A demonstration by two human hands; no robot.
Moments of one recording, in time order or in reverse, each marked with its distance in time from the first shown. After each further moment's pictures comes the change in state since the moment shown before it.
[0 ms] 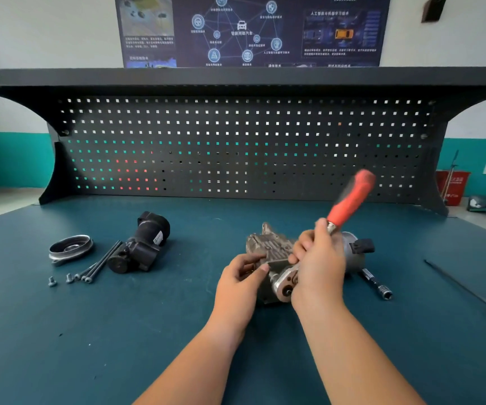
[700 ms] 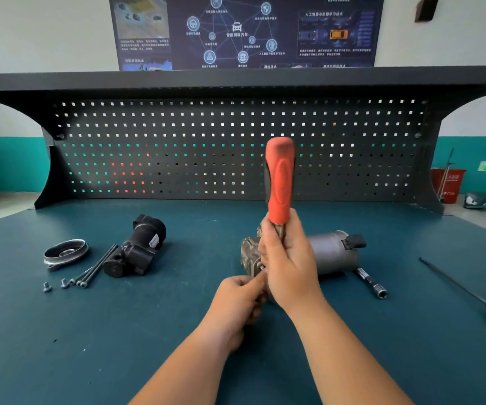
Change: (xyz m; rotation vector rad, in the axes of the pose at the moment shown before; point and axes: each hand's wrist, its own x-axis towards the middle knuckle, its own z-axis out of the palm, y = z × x) left_hand -0.004 0.004 -0.003 0.059 -0.175 -0.195; right_hand -0.006 0.011 -0.003 -0.404 -0.565 -0.425
